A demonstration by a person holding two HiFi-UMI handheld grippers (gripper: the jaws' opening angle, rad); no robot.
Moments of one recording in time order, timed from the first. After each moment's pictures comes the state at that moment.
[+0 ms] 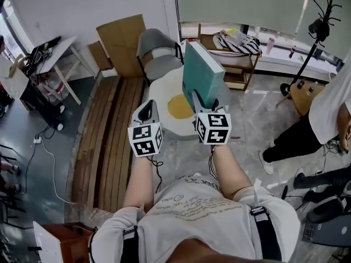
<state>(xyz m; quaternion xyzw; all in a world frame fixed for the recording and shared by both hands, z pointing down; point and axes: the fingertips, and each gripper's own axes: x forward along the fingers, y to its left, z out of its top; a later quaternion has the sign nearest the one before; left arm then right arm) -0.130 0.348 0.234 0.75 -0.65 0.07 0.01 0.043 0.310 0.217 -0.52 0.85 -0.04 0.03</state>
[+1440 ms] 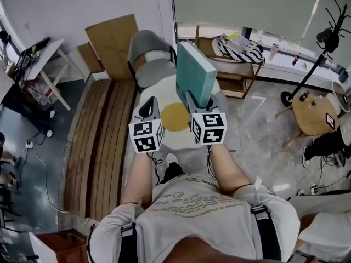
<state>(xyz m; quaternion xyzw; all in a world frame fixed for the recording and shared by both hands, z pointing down) -0.108 0.158 0.259 0.75 -0.65 0.07 0.03 0.037 0.130 0.243 -0.49 0.87 -0.05 0.01</state>
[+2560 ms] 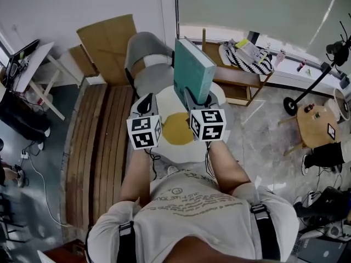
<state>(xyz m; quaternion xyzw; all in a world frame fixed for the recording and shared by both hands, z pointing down) -0.194 -0.021 0.266 0.76 -0.64 0.08 0.05 -0.051 -0.045 0.246 -0.49 0.87 -0.06 -0.01</state>
